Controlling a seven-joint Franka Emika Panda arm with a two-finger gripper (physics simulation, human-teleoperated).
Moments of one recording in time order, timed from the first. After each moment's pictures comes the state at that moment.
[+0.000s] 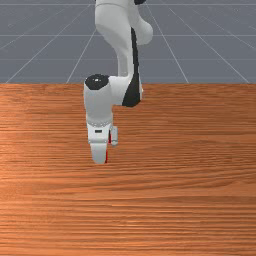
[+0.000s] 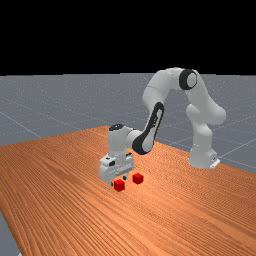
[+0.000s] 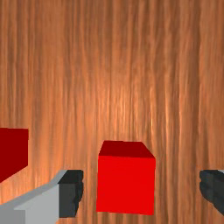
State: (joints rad) arm -0.13 0.61 -0.03 -1.96 -0.01 2.55 -0.96
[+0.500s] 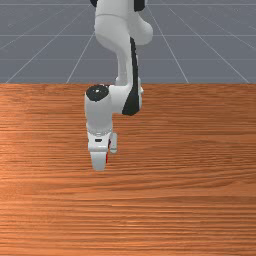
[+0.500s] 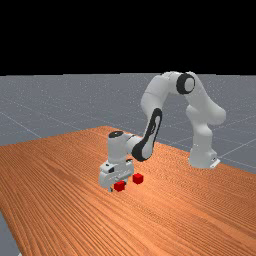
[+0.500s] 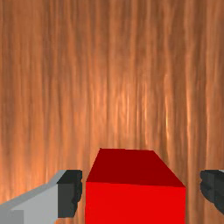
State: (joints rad) arm -0.12 0.69 -0.04 -1.93 -0.01 2.59 -0.95
